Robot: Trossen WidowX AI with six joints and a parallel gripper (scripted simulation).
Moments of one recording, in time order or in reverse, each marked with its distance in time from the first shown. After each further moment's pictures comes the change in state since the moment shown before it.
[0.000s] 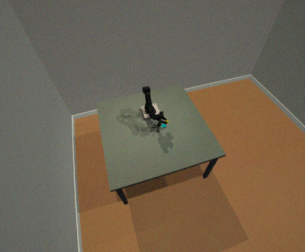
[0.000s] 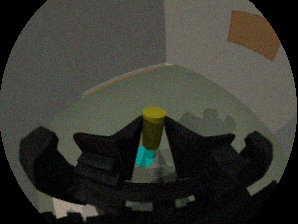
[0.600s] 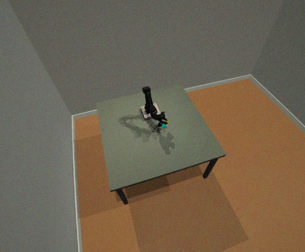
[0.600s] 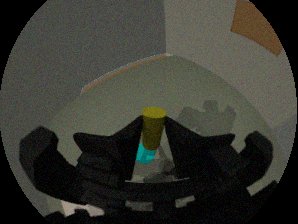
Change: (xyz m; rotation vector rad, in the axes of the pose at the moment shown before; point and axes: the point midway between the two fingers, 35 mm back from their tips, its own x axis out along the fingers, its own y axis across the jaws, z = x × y) arm 0.009 -0.002 0.000 0.024 0.113 -0.011
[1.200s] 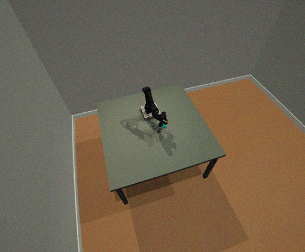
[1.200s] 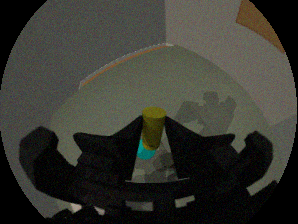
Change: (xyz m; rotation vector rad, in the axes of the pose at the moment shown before) arm 0.007 0.001 0.001 0.013 0.118 -0.010
